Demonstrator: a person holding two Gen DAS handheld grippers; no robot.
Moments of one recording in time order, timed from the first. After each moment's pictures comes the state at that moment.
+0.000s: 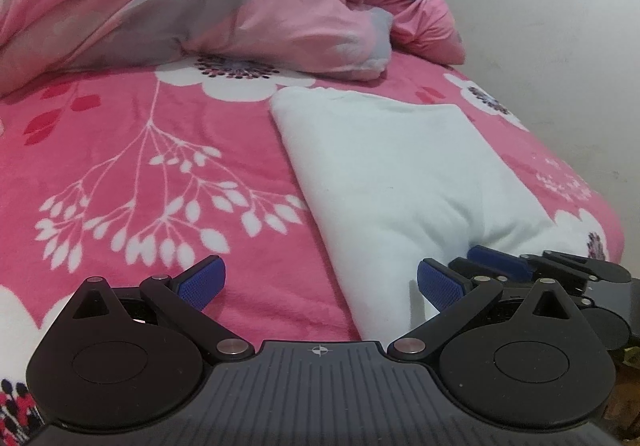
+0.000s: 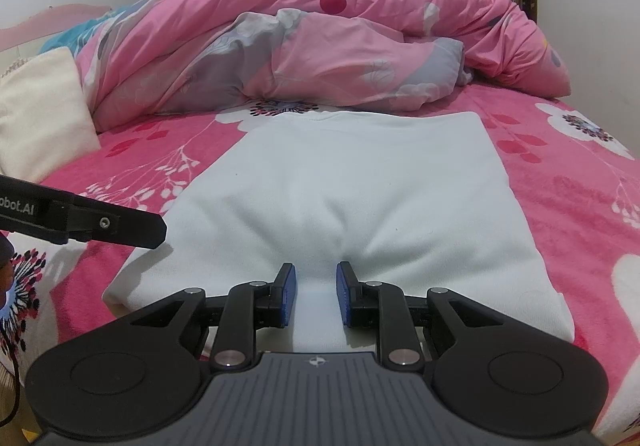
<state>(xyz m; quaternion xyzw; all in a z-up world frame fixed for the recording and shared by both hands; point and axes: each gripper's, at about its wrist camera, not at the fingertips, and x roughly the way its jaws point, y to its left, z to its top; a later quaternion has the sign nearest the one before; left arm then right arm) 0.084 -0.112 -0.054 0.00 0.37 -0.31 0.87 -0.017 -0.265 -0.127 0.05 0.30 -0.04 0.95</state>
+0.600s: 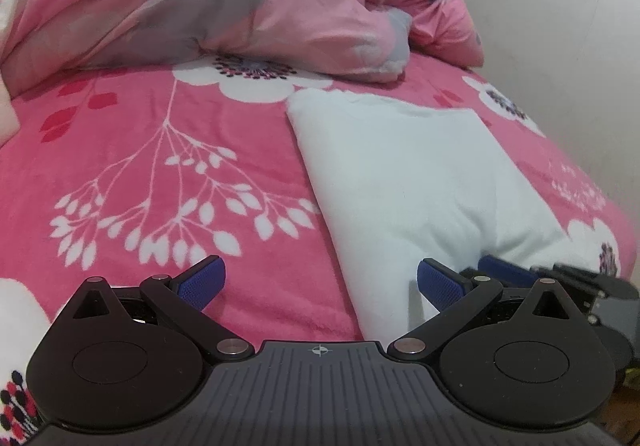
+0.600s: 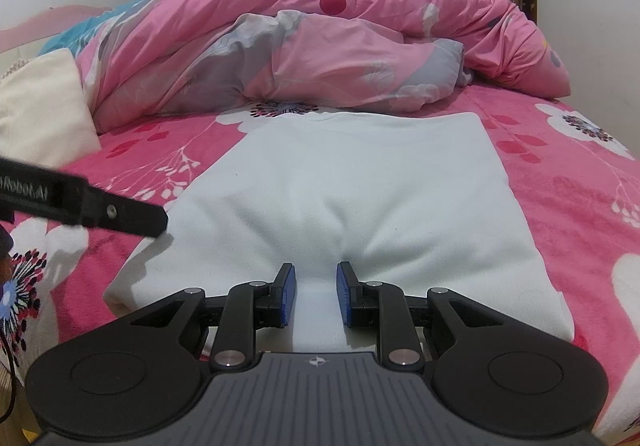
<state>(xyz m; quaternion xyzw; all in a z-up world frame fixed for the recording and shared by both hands) 0.087 -0.112 -0.047 0.00 0.38 -0.28 0.88 -0.018 -0.266 -0.128 0.05 0.29 -0.04 0.95</state>
